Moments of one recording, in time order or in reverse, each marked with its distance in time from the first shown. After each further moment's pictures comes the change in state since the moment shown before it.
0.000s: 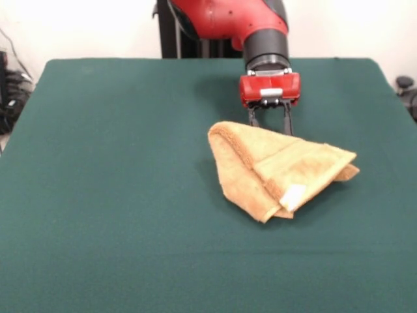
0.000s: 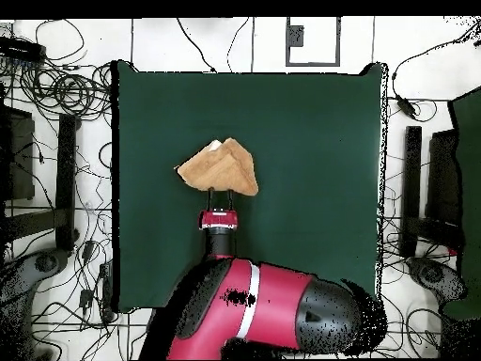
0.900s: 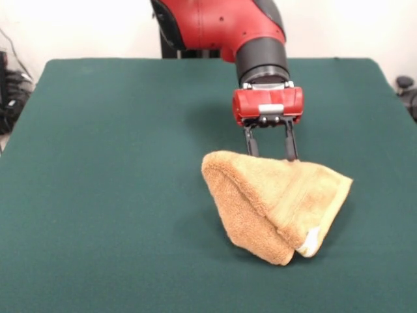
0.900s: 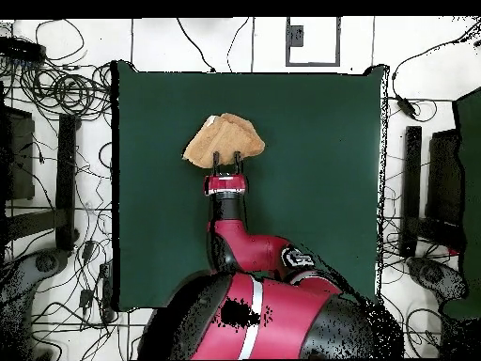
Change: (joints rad) arm -0.003 -0.113 0.000 -0.165 -0.051 0.209 0.000
